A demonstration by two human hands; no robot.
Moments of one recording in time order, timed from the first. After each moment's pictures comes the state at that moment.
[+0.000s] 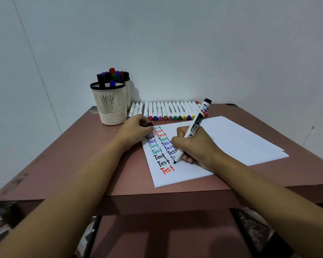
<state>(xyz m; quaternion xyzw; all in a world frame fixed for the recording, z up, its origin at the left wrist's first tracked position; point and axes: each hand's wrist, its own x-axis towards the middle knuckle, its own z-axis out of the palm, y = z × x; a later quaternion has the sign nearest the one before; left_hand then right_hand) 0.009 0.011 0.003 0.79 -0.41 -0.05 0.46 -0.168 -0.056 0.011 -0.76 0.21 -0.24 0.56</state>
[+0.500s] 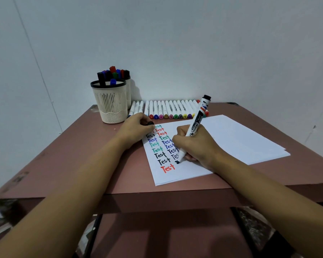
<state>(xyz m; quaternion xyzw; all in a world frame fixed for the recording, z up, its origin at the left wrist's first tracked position) 0.010 0.011 0.002 0.78 -0.41 -0.06 0.46 -0.170 -0.053 0.012 -0.77 0.17 -0.25 0.57</state>
